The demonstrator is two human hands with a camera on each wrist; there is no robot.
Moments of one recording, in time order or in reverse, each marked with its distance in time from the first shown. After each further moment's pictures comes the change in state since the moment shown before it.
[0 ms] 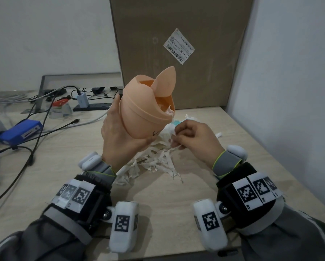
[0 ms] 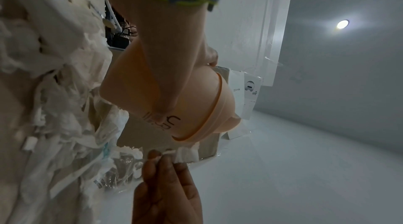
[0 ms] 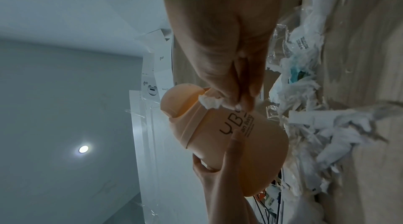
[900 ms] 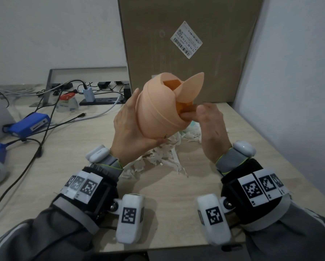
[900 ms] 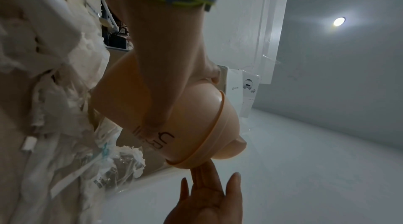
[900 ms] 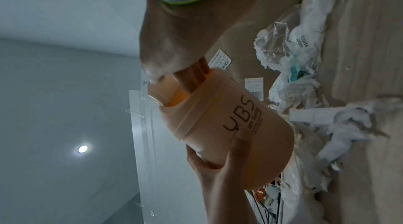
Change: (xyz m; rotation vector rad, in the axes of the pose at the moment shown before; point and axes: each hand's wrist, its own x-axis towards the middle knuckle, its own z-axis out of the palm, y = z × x) left_hand -0.005 0.007 -0.003 0.052 -0.112 0.171; right_hand -0.005 -0.004 0.002 -0.265 0.313 -0.470
